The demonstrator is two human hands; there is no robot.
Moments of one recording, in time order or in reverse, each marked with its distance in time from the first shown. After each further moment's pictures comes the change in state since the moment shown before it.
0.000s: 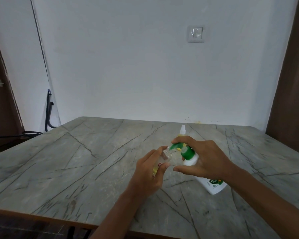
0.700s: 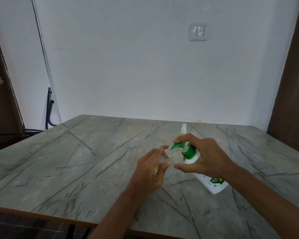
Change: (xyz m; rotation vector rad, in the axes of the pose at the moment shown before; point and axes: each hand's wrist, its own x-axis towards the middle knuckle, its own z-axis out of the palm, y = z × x) left_hand -0.001 -0.002 0.001 0.003 -0.008 0.008; right_hand 0.001 0.006 0.005 0.109 0.013 0.022
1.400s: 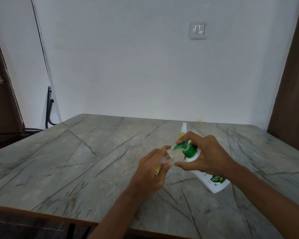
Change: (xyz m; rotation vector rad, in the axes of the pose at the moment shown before) left_hand -0.001 -0.002 0.003 -0.009 -0.013 0.015; right_hand 0.001 0.003 0.000 0.082 0.032 0.003
